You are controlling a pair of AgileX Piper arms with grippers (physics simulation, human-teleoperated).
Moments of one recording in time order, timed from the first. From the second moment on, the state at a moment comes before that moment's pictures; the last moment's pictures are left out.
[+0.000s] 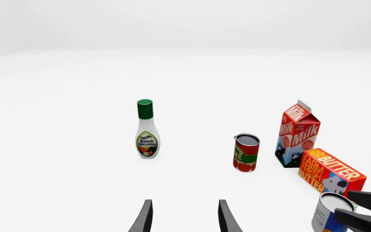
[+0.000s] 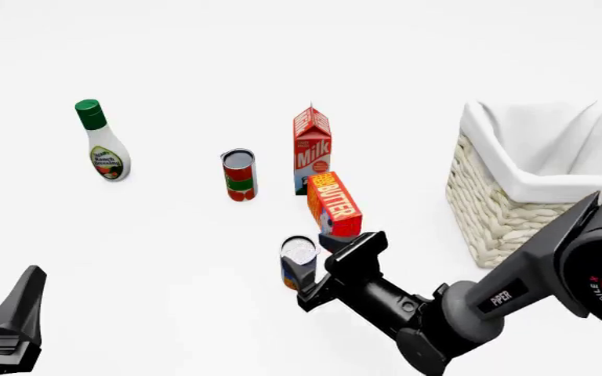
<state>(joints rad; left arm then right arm) 0.00 0.00 0.00 0.00 0.00 0.73 1.98 -0.55 -1.12 0.06</state>
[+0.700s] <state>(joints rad) 0.00 0.00 0.00 0.00 0.00 0.73 2.07 -0.60 -1.13 0.07</state>
